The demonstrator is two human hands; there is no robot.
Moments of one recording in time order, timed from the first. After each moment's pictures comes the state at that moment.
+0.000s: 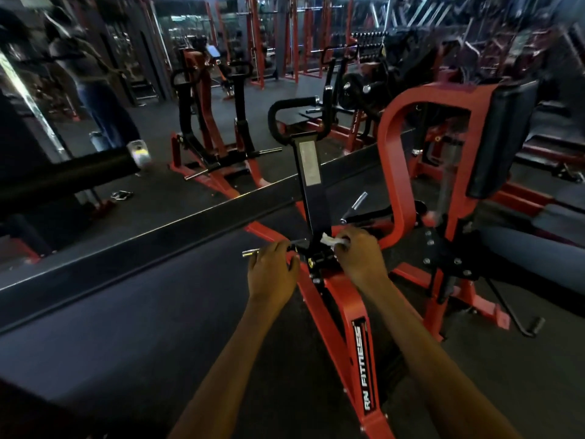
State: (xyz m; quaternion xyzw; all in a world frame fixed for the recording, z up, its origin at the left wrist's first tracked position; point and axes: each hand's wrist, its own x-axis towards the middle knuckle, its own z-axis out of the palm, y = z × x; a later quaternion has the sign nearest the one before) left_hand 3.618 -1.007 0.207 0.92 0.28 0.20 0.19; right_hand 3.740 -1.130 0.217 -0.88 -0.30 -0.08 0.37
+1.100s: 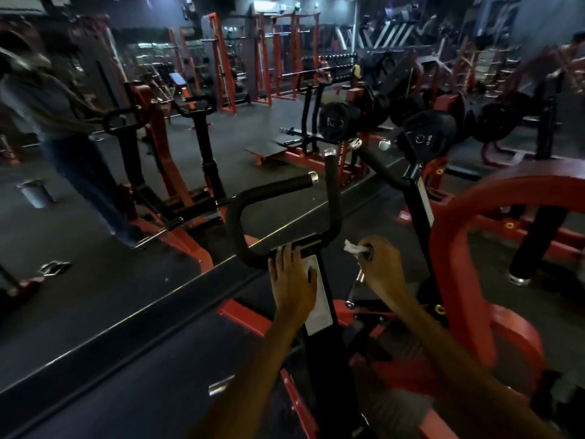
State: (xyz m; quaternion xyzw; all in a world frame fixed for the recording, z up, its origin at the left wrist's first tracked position) left_hand 4.193 -0.683 0.167 0.92 0.22 0.26 0.18; right_hand 4.276 -0.831 0.211 -0.86 -0.21 -0.13 0.44
